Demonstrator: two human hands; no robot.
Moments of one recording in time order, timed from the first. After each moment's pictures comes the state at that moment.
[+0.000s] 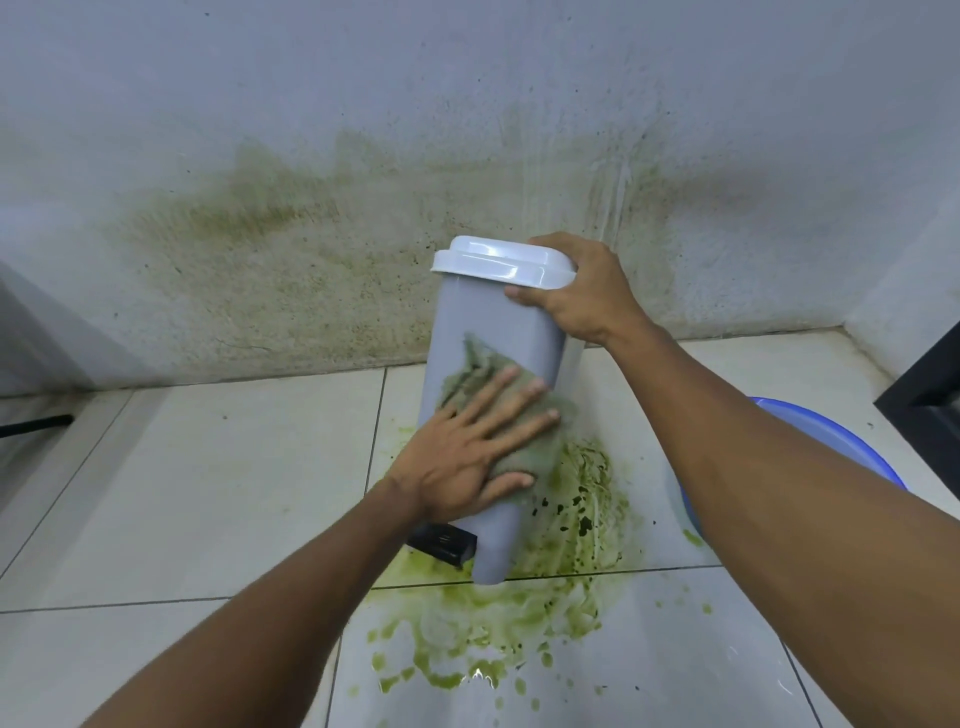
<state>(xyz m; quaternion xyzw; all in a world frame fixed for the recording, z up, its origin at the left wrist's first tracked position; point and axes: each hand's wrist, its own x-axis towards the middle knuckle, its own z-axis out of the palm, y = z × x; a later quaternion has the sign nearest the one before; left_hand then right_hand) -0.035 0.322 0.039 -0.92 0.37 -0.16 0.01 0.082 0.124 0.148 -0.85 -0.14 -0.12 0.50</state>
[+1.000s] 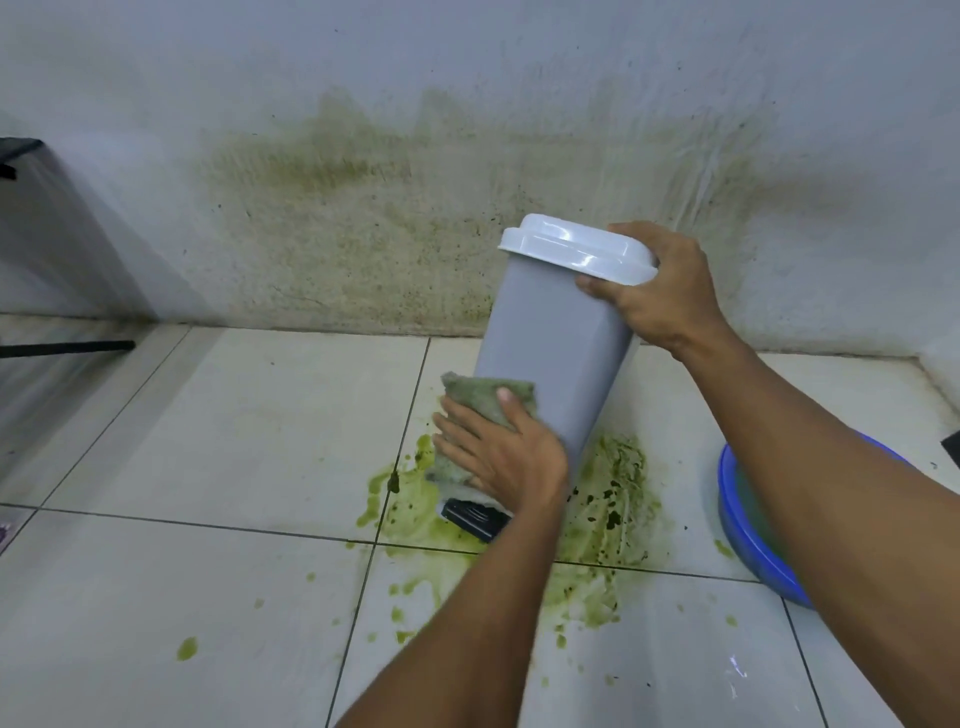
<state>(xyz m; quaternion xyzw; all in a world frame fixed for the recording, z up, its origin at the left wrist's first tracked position) -0.055 0.233 0.025 -0.72 -0.42 -0.14 -0.53 0.062 0.131 0.144 -0.85 -0.16 -0.16 0.48</state>
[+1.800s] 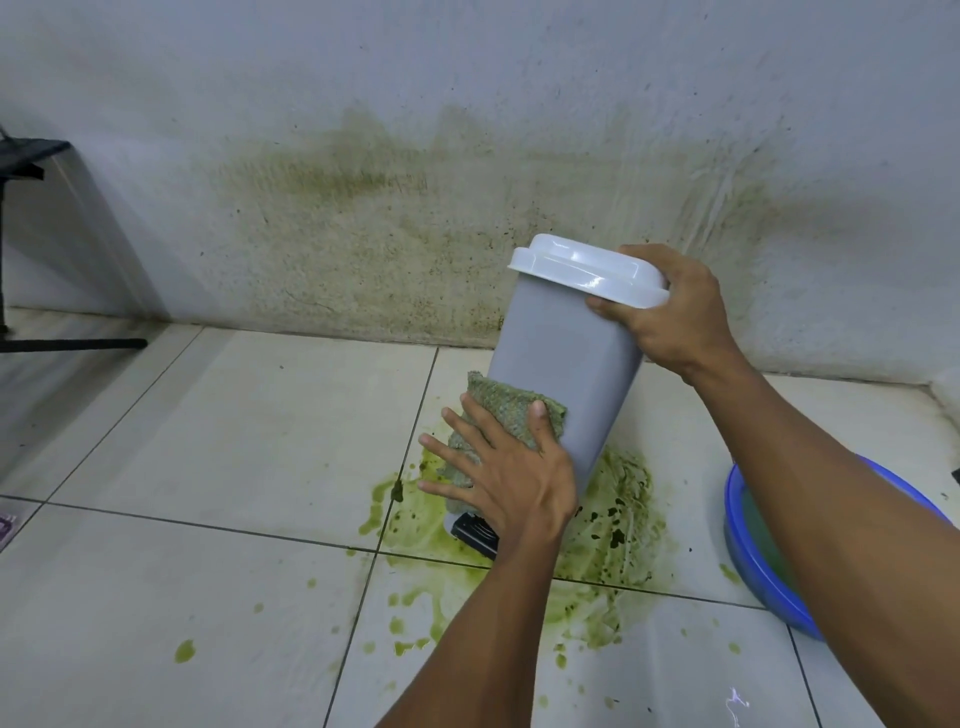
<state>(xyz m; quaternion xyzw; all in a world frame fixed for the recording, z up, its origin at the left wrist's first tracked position) -0.066 0.245 0.016 -0.85 -0.37 -0.09 -0.36 0.060 0.131 0.142 -0.84 -0.18 -0.16 0.49</state>
